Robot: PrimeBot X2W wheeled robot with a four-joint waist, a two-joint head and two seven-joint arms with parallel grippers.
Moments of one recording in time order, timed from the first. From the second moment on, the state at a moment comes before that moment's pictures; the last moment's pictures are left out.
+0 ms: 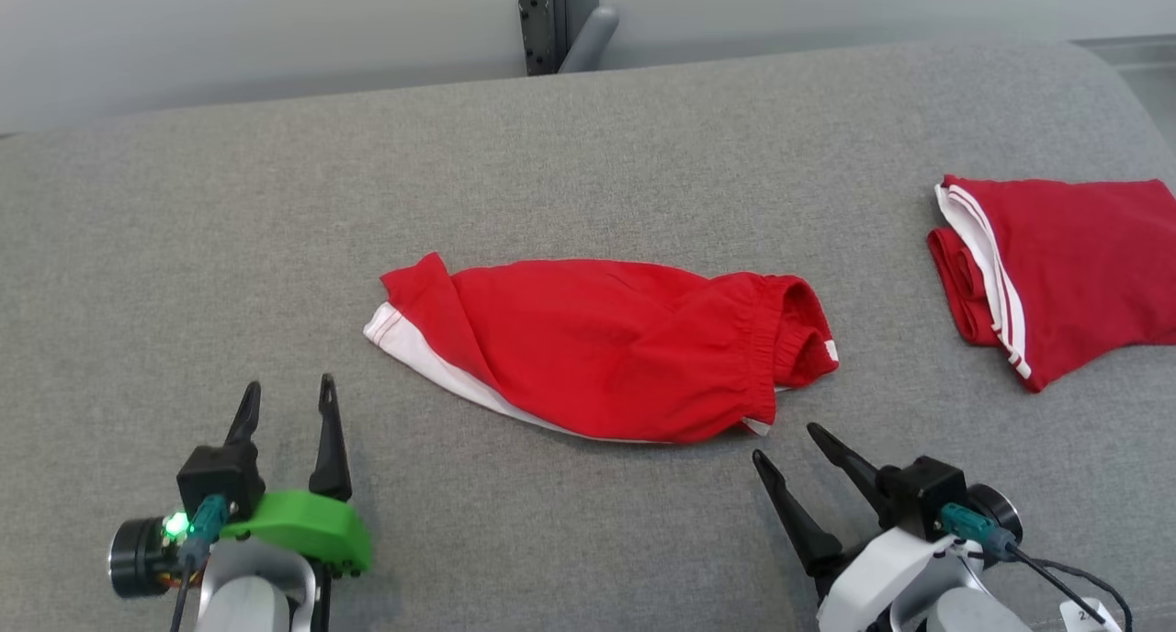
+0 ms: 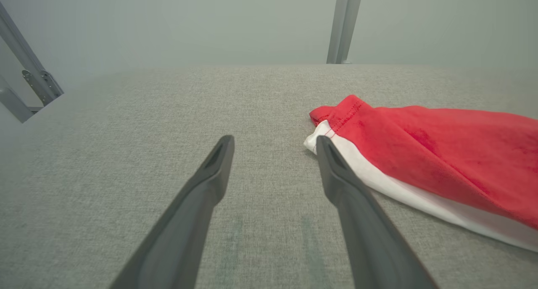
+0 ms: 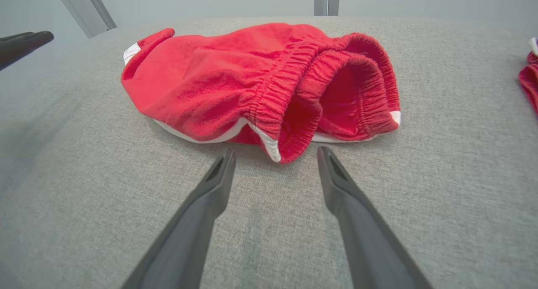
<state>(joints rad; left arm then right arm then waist) -0.23 0.05 -0.01 0.49 -0.11 -0.03 -0.26 -0.17 -0.25 0.47 0.37 0.36 0.13 -0.26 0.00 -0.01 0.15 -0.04</state>
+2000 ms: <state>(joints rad) -0.42 0.06 -0.11 0.55 -0.22 -0.12 -0.26 -0.28 -0.29 0.52 0.34 0.28 0.13 -0.26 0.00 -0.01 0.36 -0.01</state>
